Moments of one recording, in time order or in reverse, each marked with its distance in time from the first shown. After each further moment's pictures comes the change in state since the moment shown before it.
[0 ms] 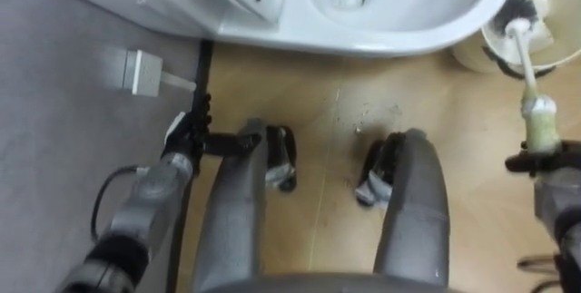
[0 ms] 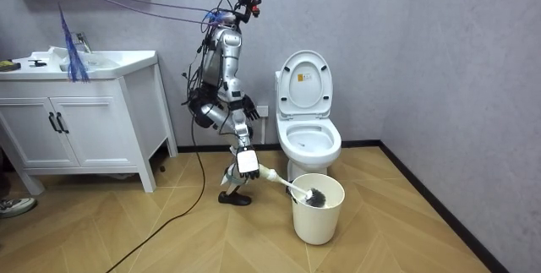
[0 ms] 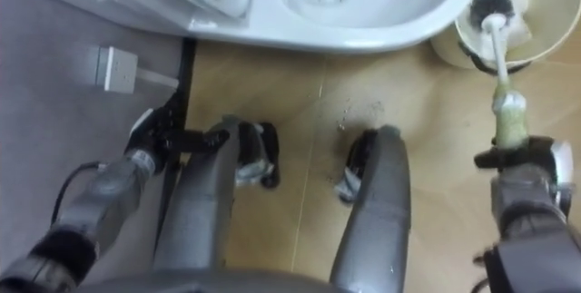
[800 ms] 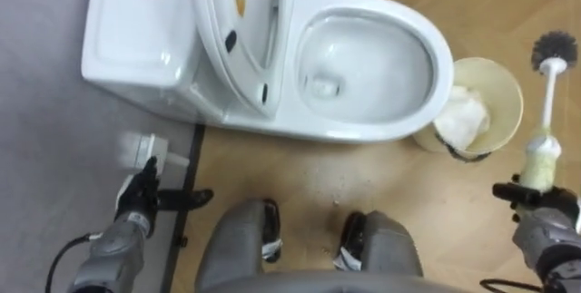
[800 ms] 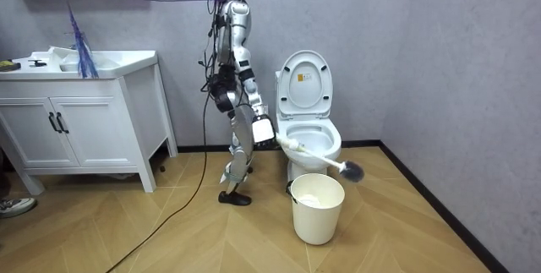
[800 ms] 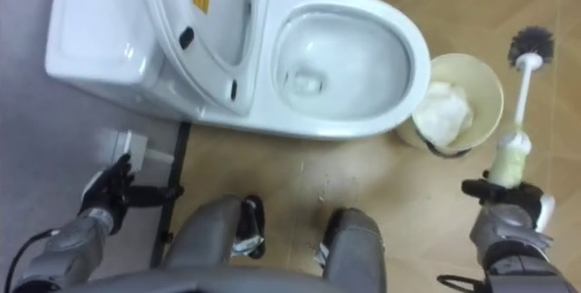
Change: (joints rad) left arm 0.217 0.013 0.235 0.103 0.118 -0.007 0.001; right arm 0.204 0.106 -0.207 -0.200 -0.002 -0.002 -0.071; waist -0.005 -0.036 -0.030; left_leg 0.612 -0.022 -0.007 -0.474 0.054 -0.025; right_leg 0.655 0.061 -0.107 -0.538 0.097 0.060
